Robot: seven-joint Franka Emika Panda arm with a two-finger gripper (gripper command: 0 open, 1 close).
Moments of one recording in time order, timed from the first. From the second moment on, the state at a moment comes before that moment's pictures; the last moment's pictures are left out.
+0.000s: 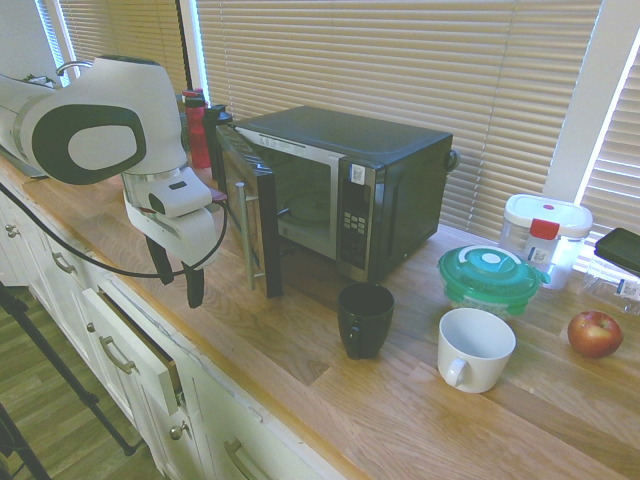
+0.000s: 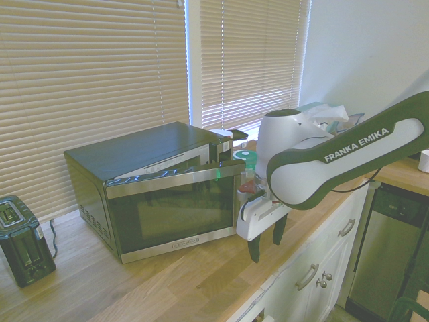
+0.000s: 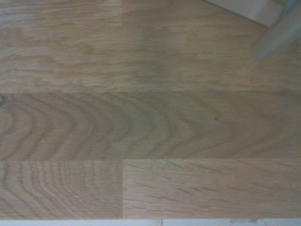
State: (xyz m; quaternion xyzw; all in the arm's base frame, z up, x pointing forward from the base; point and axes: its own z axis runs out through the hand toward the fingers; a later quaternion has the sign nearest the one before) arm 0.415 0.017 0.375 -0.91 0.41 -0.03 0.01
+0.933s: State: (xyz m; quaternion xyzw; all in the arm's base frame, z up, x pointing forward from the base) arm 0.492 0.076 0.429 -0.92 0.39 -0.05 -0.04
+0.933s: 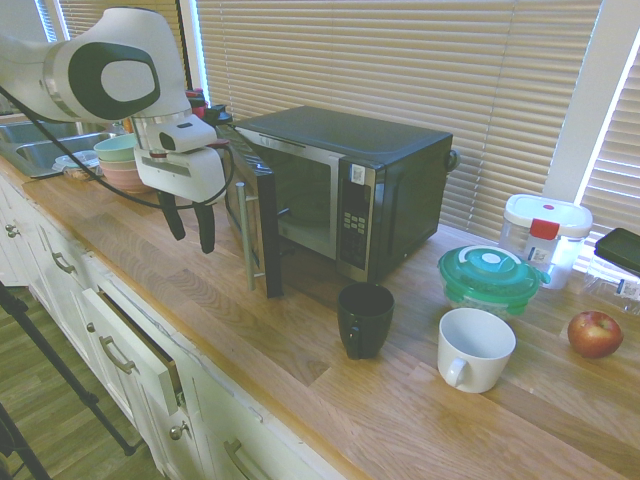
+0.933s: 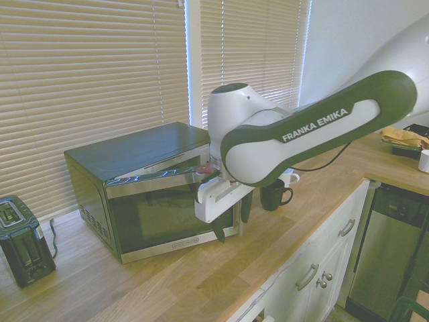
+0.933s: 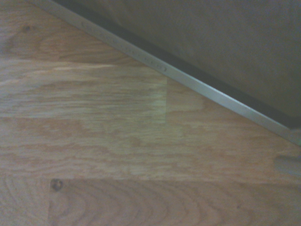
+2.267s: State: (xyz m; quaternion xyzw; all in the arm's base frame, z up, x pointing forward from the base) arm 0.644 0.041 0.467 -0.91 0.38 -0.17 -0.04
